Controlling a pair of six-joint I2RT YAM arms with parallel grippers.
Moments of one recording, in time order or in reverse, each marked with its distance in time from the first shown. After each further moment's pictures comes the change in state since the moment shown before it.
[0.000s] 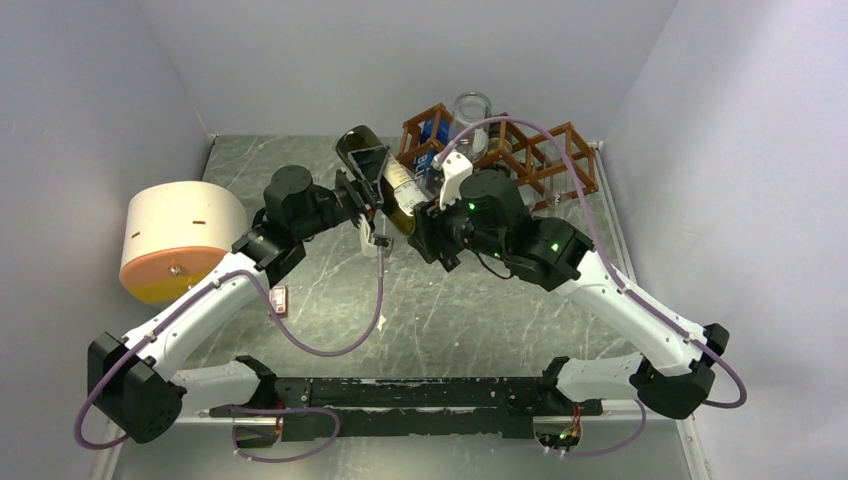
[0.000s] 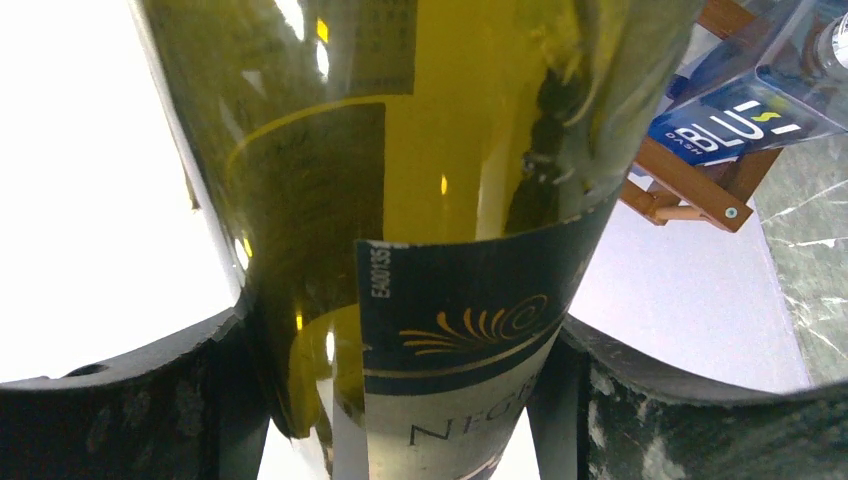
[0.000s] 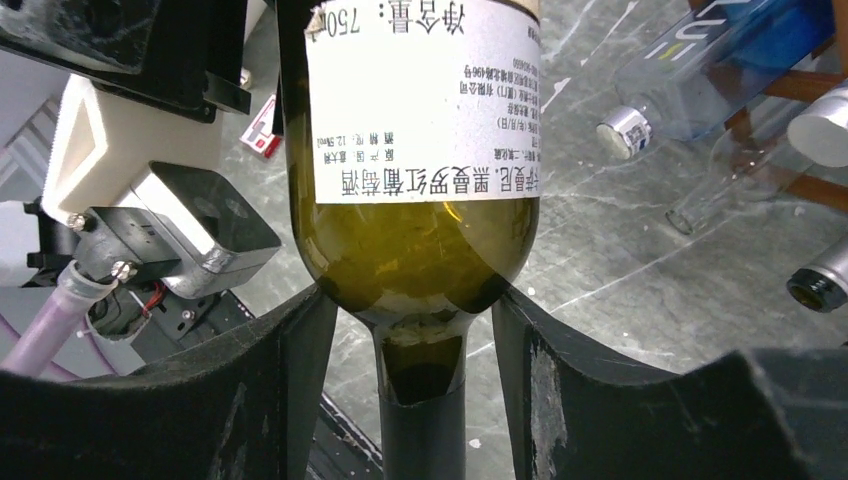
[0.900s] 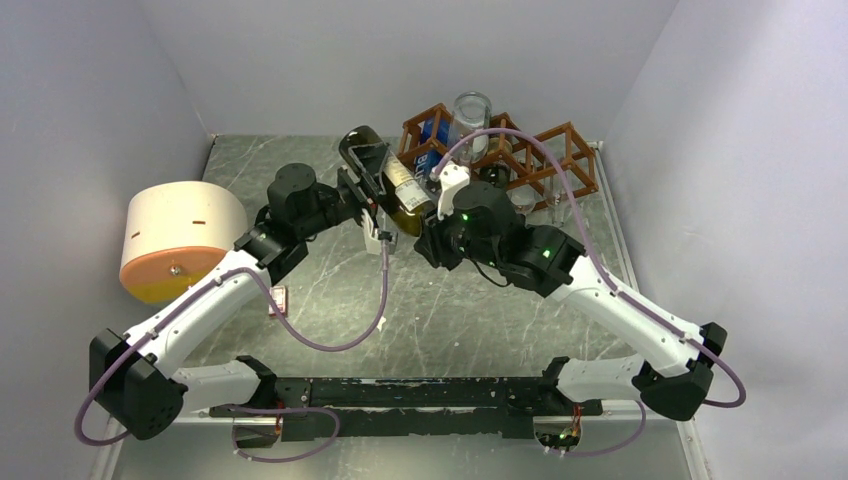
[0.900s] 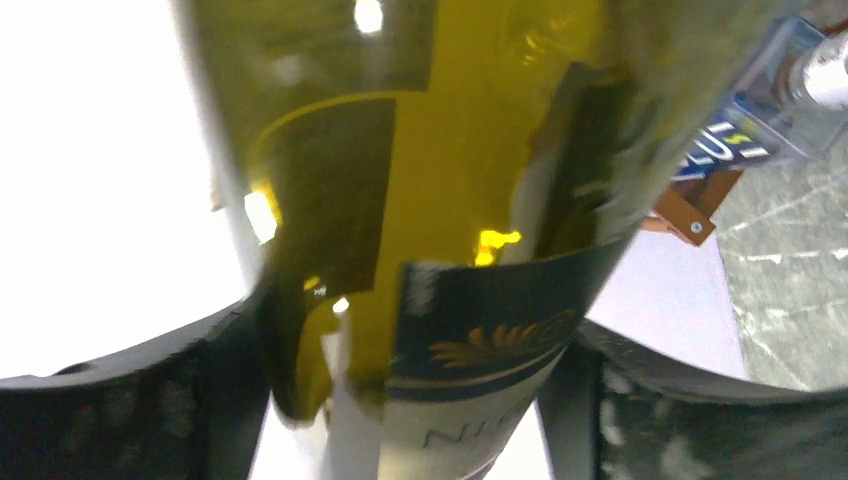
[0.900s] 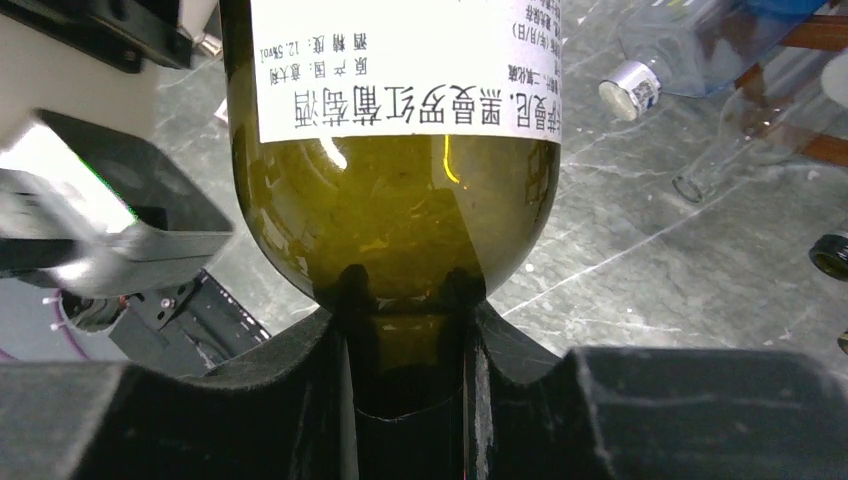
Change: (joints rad) left arm -0.010 0.017 0.024 -0.046 -0.043 -0.080; right arm 0.008 -0.006 -0.093 0.024 0.022 0.031
